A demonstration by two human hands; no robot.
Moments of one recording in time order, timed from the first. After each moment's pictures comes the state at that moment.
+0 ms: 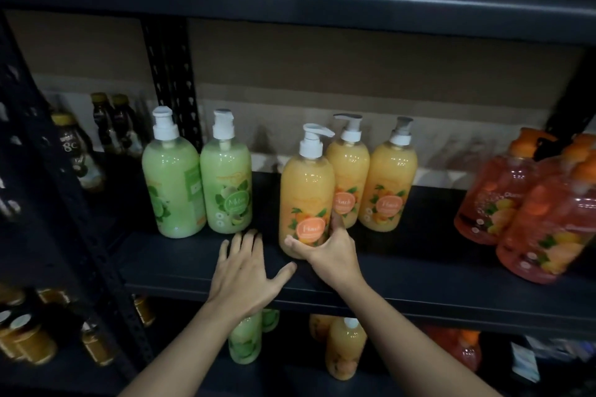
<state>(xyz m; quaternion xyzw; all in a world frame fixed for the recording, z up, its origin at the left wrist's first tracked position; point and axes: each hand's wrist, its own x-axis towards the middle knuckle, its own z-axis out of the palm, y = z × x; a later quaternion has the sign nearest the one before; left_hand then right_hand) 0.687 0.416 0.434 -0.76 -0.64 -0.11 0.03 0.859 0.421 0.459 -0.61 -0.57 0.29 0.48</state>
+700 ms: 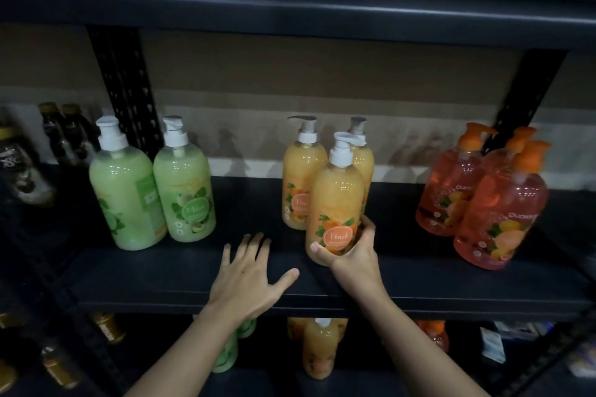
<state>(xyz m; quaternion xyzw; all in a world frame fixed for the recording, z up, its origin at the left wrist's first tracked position) 0.751 0.416 0.436 -0.80 -0.59 -0.07 -0.01 0.946 0.385 0.463 -0.65 -0.48 0.29 0.52</state>
